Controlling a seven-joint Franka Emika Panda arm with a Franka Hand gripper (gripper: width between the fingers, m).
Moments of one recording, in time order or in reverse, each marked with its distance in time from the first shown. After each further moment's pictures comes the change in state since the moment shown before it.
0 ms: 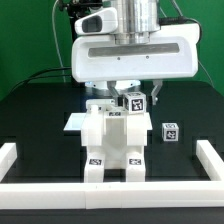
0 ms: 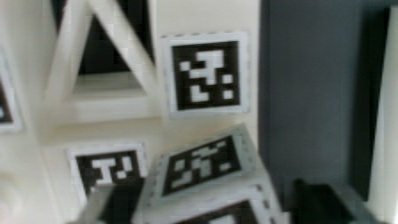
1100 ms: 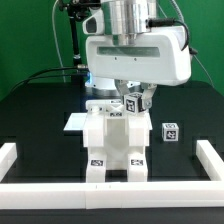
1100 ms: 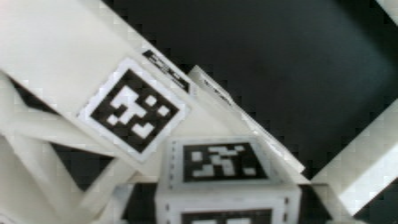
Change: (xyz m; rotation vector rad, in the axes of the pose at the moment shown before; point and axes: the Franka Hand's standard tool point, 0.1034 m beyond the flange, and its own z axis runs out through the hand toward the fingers) arm 0.003 -0.001 0.001 0.031 -0.009 0.795
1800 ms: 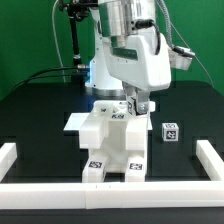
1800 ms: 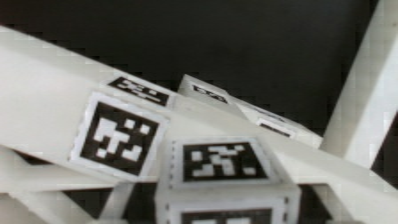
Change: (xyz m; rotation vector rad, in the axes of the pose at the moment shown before) arm 0.008 -0.013 0.001 0.028 -0.011 0.360
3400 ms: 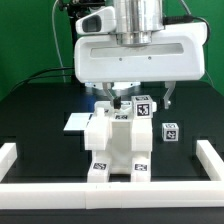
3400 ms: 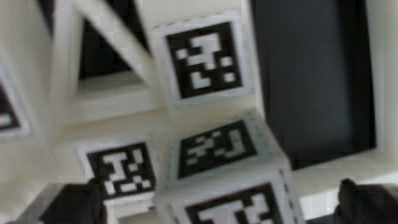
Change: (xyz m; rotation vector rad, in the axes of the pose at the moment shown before) arm -0.003 -0.006 -0.002 -0.034 0.032 -1.056
